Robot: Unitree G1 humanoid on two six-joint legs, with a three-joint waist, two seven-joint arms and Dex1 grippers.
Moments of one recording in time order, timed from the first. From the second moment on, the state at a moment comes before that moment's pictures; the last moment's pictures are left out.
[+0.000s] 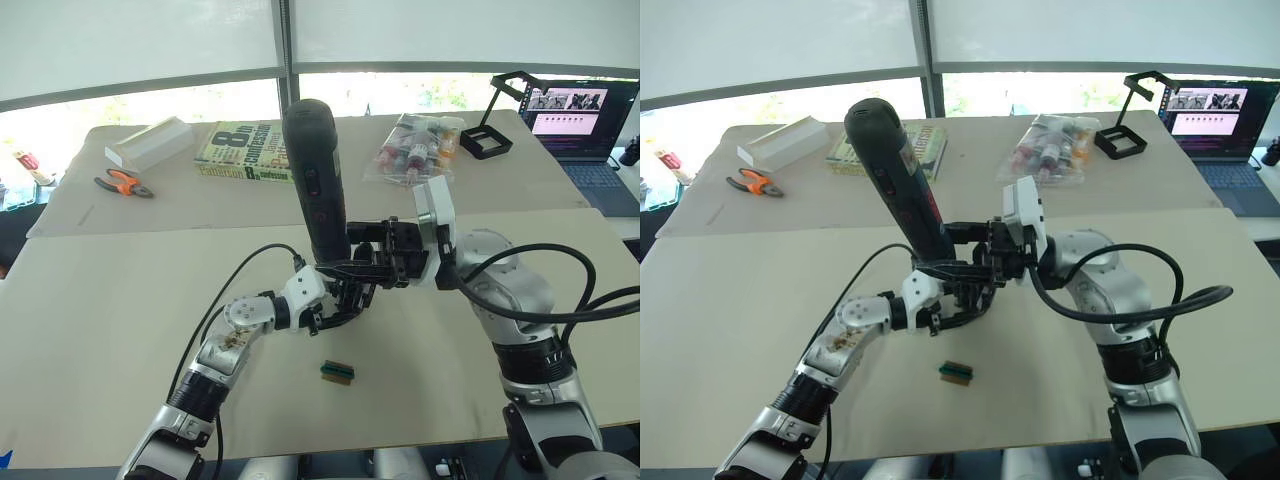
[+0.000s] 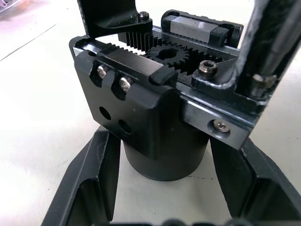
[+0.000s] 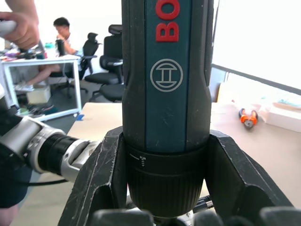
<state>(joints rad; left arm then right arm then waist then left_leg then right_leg) -0.38 0.29 -0.29 0.13 -0.11 0.10 -0.88 -0.56 -0.42 0.11 -0.22 0.60 0.39 1.09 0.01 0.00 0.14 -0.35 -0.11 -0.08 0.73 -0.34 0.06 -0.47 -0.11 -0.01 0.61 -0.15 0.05</state>
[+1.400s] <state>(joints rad) -0.39 0.29 -0.30 0.15 -0.11 0.09 -0.89 -0.49 -0.45 0.14 -0.21 0.61 0.26 1.10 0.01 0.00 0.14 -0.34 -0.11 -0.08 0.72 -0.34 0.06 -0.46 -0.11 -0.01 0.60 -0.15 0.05</state>
